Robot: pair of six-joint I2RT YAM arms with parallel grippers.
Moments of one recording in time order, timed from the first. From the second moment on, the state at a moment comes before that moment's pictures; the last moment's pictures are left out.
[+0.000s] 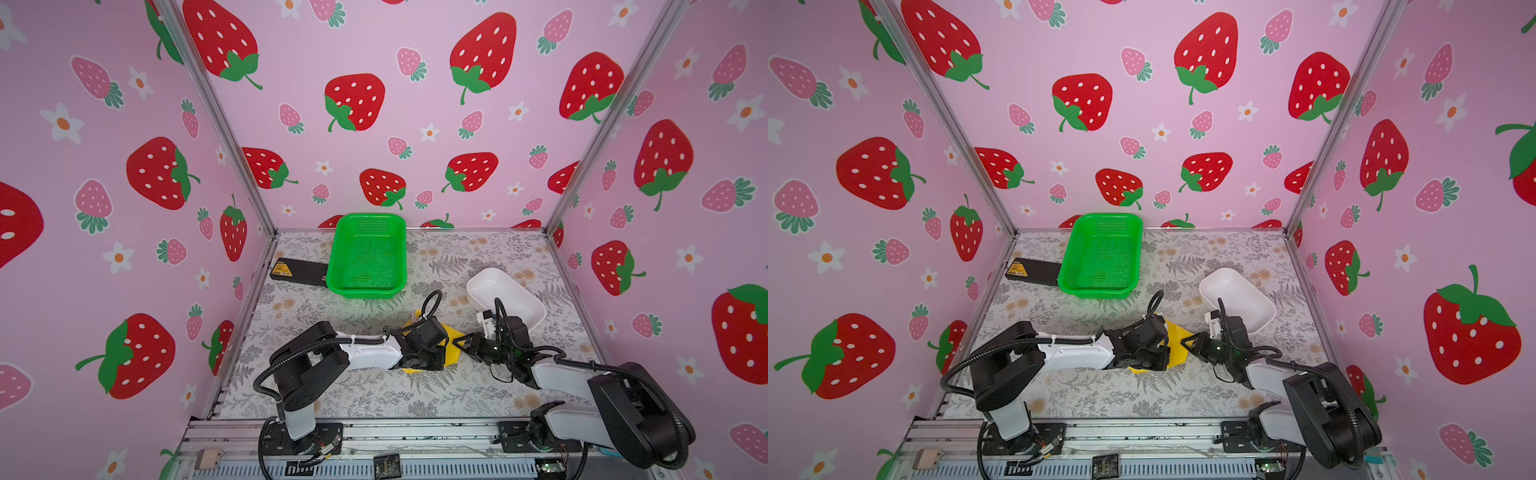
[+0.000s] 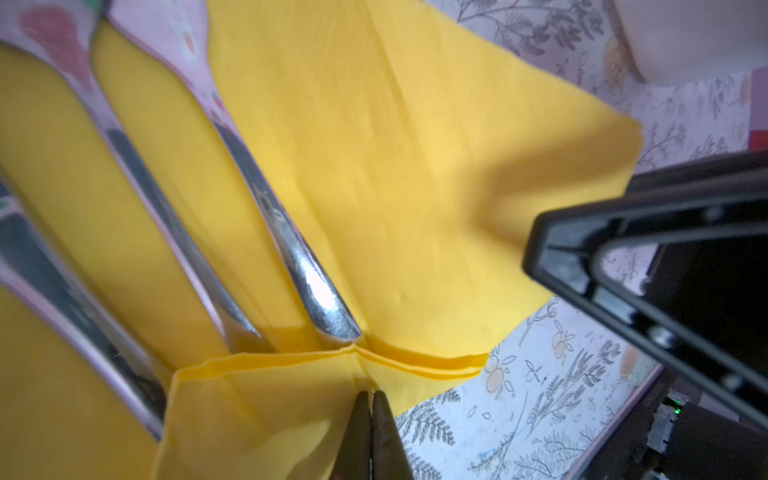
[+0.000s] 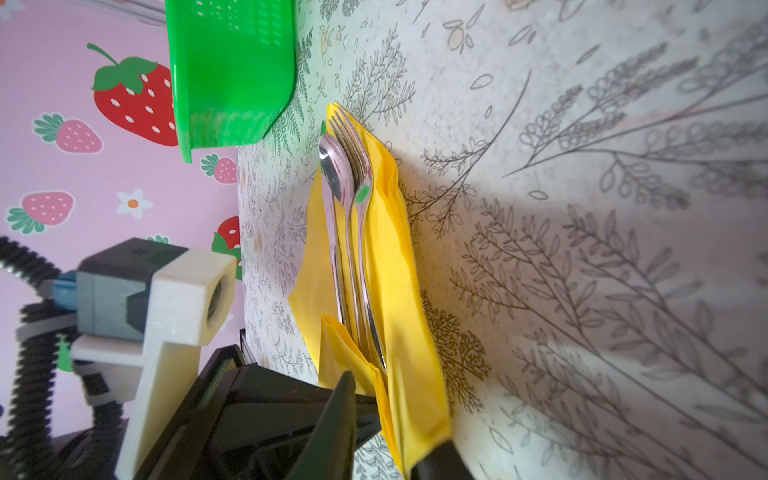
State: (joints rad) left arm -1.03 1.79 0.96 -0.15 0.12 -0.82; right arm 0.46 1.28 0.23 0.39 -0.60 0.88
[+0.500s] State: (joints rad) left arm -1.03 1.80 0.96 -0.14 0.12 -0.82; right arm 0.46 1.27 0.28 0.33 -0.62 0.79
